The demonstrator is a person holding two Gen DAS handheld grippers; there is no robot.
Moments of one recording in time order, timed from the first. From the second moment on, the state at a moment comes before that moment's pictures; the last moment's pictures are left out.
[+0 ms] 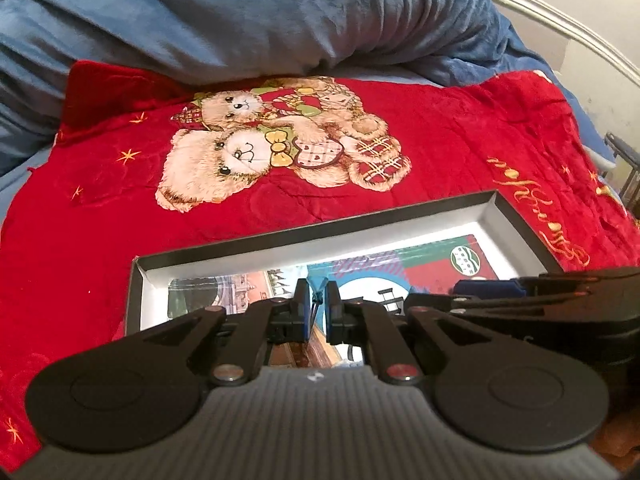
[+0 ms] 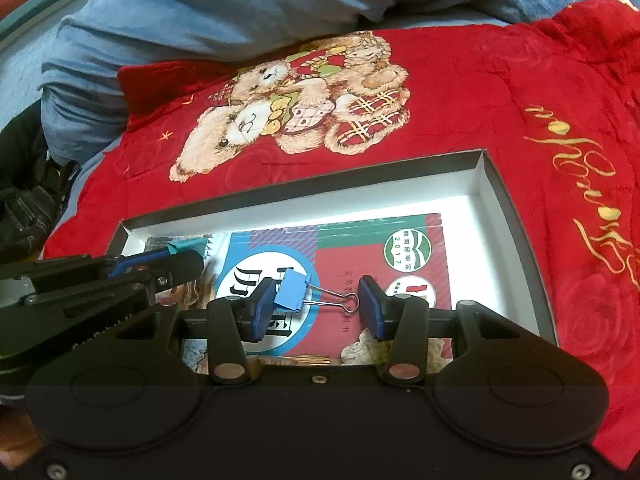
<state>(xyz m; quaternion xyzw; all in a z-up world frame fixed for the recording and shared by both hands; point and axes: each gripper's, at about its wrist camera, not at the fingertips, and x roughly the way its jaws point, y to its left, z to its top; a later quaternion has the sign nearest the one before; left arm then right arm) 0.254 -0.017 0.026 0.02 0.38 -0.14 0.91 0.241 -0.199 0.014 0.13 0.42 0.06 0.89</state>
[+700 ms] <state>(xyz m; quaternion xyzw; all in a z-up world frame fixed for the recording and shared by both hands) 0.214 0.025 0.131 0.01 0.27 -0.11 0.95 0.204 -0.205 0.134 0.12 0.36 0.04 0.93</state>
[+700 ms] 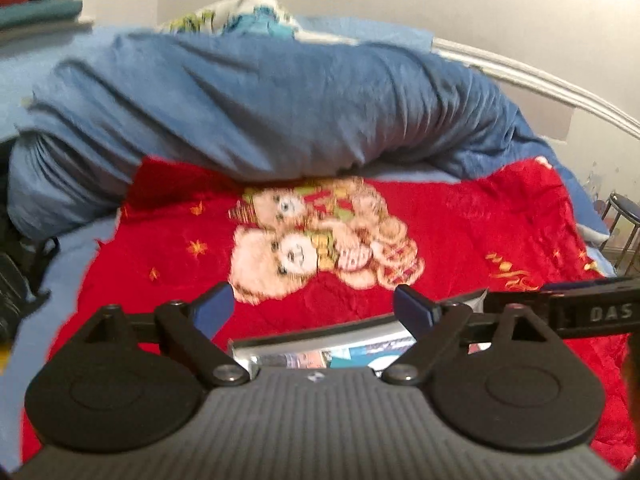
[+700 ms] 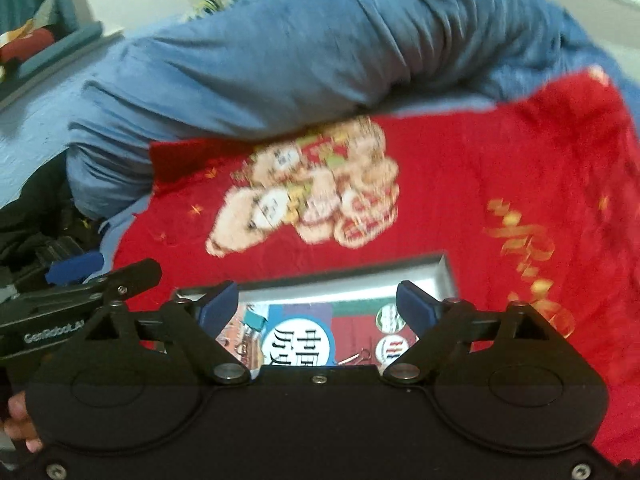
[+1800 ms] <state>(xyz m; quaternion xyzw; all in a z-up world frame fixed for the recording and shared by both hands) 0.011 -0.001 0.047 -0.05 0.31 -0.06 0.95 -0.058 -0.192 0.112 0.09 0.25 -0.05 0.96</state>
